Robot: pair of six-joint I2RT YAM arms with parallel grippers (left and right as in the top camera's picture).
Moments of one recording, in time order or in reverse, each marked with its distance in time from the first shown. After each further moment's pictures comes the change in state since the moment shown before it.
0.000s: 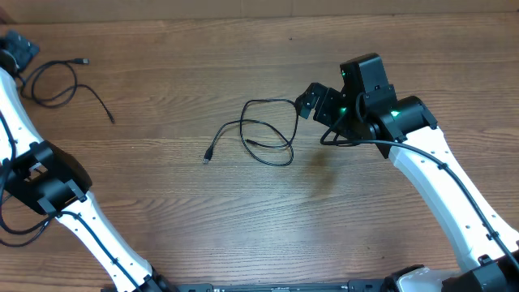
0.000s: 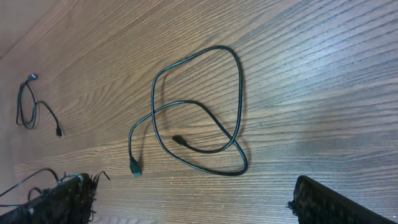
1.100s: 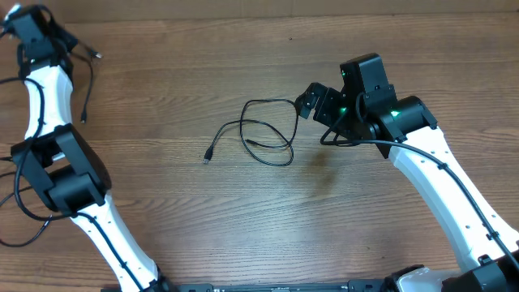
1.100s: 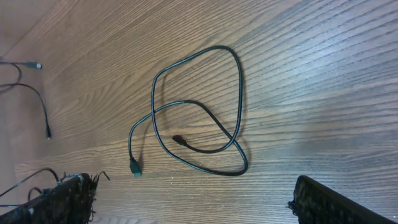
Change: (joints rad) left arm -0.168 -0.185 -0.621 0.686 -0.256 -0.026; right arm 0.000 0.000 0.000 0.000 0.000 0.000
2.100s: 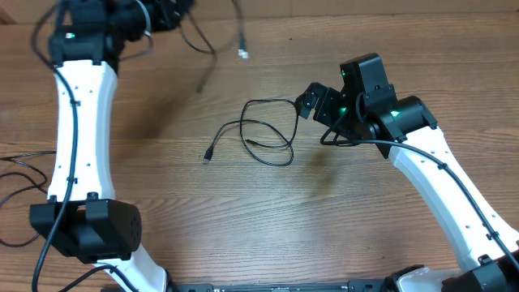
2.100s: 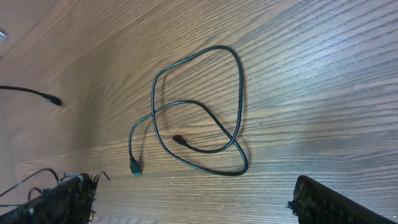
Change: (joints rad) left arm -0.369 -0.480 -0.006 -0.441 0.834 0.179; right arm 0.000 0.000 0.000 0.000 0.000 0.000
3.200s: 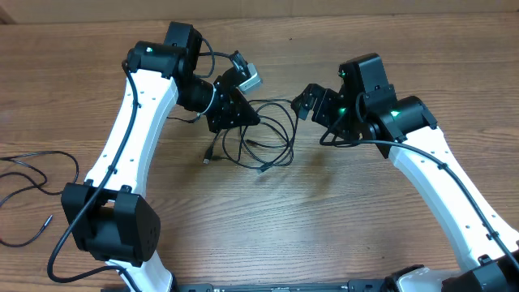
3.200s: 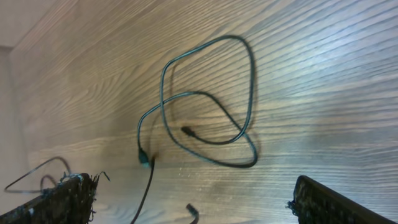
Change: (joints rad) left arm -0.254 -0.008 -0.238 -0.678 0.225 1.141; right arm 0.000 0.000 0.000 0.000 -0.055 0.000
